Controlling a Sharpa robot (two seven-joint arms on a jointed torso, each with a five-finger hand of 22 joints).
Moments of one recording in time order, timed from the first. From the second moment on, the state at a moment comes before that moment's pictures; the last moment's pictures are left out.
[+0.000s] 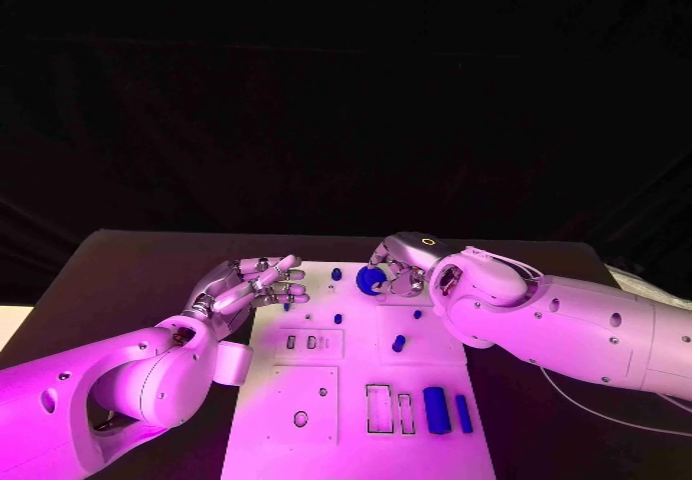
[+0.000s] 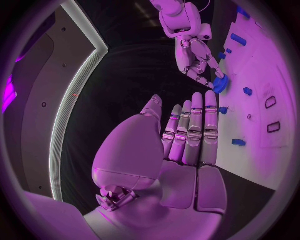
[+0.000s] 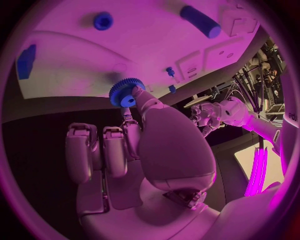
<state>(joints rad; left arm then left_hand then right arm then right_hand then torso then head) 1.19 -0.94 -0.02 1.76 0.00 -0.39 0.42 1.39 0.02 -0.02 0.18 0.14 0.97 0.20 0.10 0.07 1.08 0.15 0.09 0.07 1.15 0.10 0.17 0.24 0.16 1.00 0.21 0.34 0.15 1.29 -0.73 -0.04 1.51 -1.61 -0.34 -0.31 1.40 -0.05 0.25 0.12 0.16 1.06 0.13 0.11 0.10 1.44 0.02 1.31 1.31 1.47 -0.04 1.50 1.31 0.05 1.44 0.07 1.50 1.31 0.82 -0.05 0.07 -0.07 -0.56</state>
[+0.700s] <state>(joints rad) 1.19 -0.93 -0.02 1.75 0.00 -0.39 0.42 1.39 0.02 -0.02 0.18 0.14 0.97 0.20 0.10 0.07 1.08 0.15 0.09 0.07 1.15 0.10 0.17 0.24 0.16 1.00 0.21 0.34 0.15 1.29 -0.56 -0.04 1.41 -1.60 -0.33 -0.34 1.39 -0.07 0.26 0.12 0.16 1.06 0.13 0.10 0.10 1.43 0.02 1.28 1.31 1.47 -0.04 1.50 1.31 0.05 1.44 0.07 1.50 1.31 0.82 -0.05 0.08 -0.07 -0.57</state>
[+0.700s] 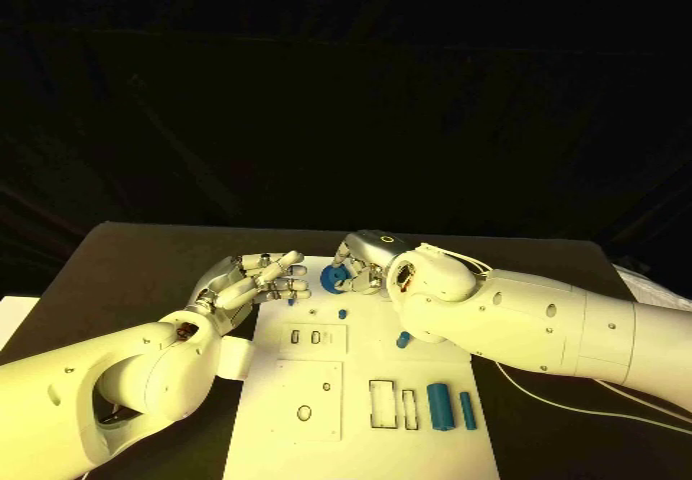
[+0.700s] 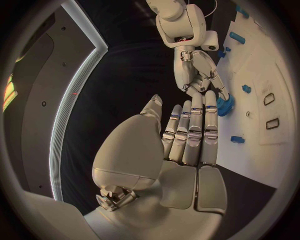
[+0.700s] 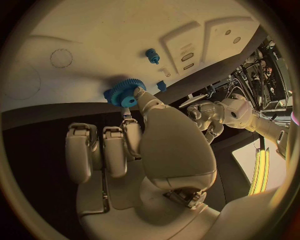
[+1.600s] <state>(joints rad) 1.19 -0.93 -0.02 1.75 0.00 -0.39 0.42 1.39 0.02 -0.02 0.18 0.14 0.97 0.20 0.10 0.07 1.08 0.15 0.09 0.07 1.15 0.10 0.17 0.24 0.16 1.00 0.21 0.34 0.15 1.28 -0.54 -0.04 1.40 -1.61 -0.30 -0.36 1.31 -0.12 0.27 0.16 0.17 1.02 0.14 0.07 0.11 1.37 0.05 1.18 1.23 1.47 -0.03 1.50 1.31 0.05 1.43 0.08 1.50 1.31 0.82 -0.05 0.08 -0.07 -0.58</state>
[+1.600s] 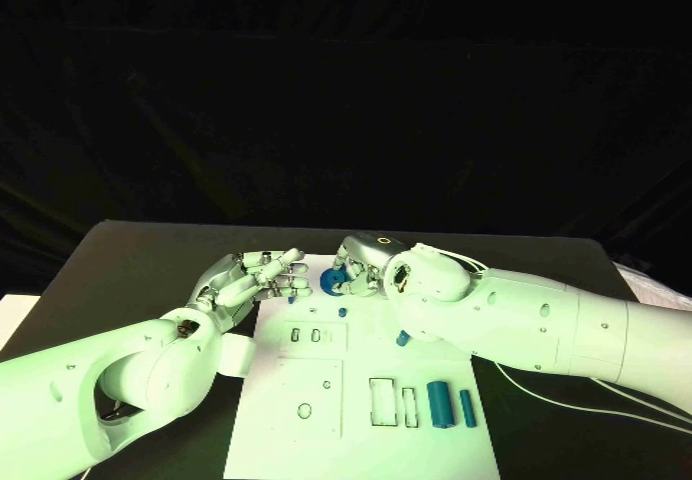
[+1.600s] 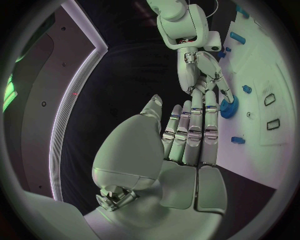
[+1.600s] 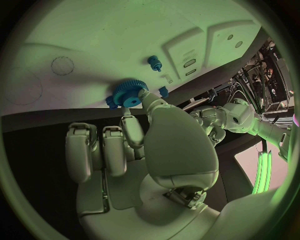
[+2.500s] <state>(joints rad) 1.19 -0.94 -0.02 1.75 0.00 -0.39 0.42 1.40 0.03 -0.01 0.17 0.14 0.97 0.20 0.10 0.07 1.08 0.15 0.09 0.07 1.15 0.10 0.17 0.24 0.16 1.00 0.21 0.34 0.15 1.28 -0.72 -0.04 1.52 -1.54 -0.39 -0.29 1.31 -0.11 0.15 0.22 0.23 0.97 0.15 0.07 0.08 1.40 0.06 1.23 1.29 1.47 -0.01 1.50 1.31 0.05 1.43 0.10 1.49 1.31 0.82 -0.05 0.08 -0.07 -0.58</state>
